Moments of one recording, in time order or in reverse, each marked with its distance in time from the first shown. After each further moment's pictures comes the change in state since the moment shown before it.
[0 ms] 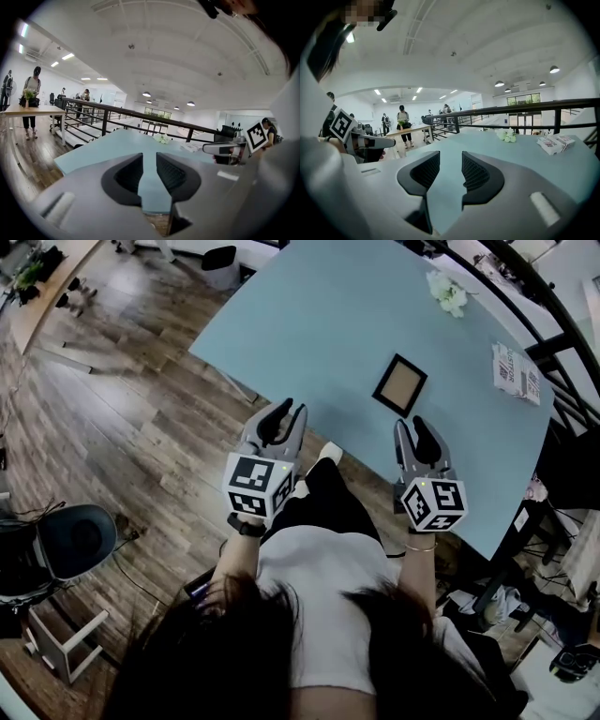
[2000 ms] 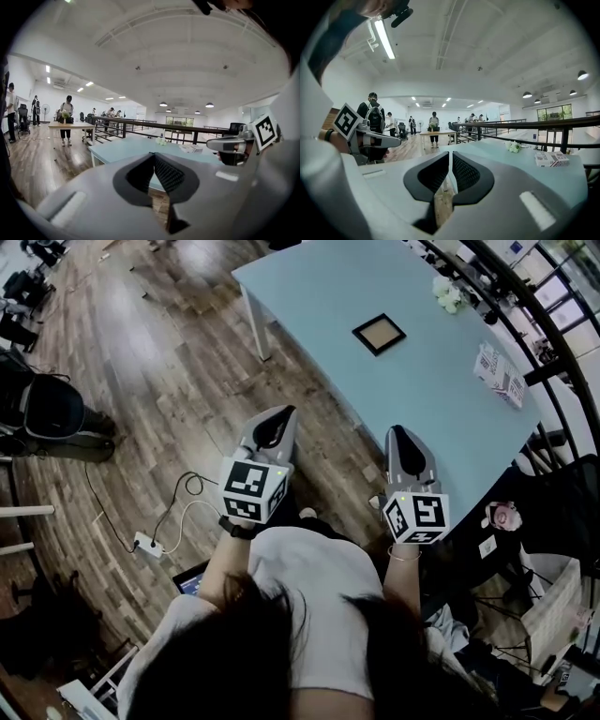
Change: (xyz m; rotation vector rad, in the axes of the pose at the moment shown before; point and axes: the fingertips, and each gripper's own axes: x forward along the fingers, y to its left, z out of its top) left arm -0.163 -0.287 -0.073 0.028 -0.128 0.363; right arm -0.279 -0.042 -0.030 -0.179 -0.108 0.342
